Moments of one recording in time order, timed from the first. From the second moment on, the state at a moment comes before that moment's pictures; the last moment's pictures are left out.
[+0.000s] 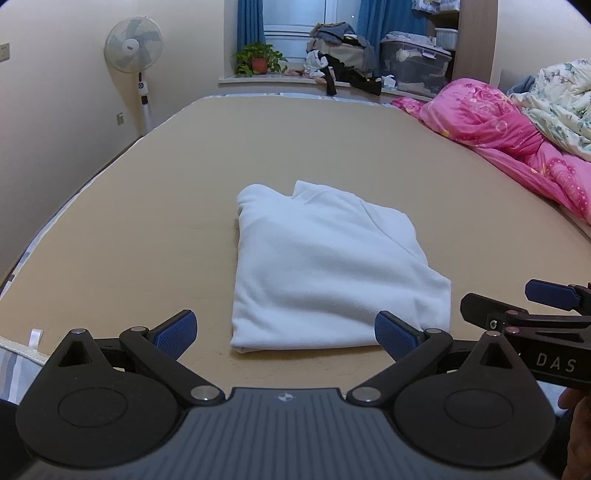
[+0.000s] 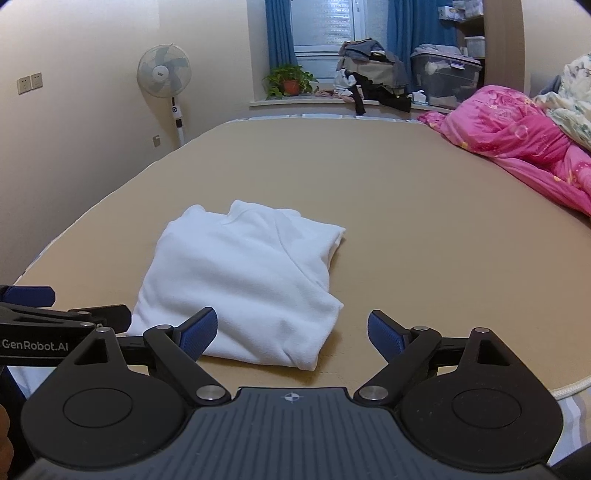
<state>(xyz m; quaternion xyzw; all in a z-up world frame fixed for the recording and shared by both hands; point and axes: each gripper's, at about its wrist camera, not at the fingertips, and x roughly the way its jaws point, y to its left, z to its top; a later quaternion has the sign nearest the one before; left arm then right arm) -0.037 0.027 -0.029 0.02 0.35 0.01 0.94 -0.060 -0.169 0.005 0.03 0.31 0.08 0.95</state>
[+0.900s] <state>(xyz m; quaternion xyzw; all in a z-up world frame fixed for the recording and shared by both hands) -0.037 0.026 -0.031 0.02 0.35 0.01 0.94 -0.063 -0.169 0.008 0.03 0.30 0.08 0.95</state>
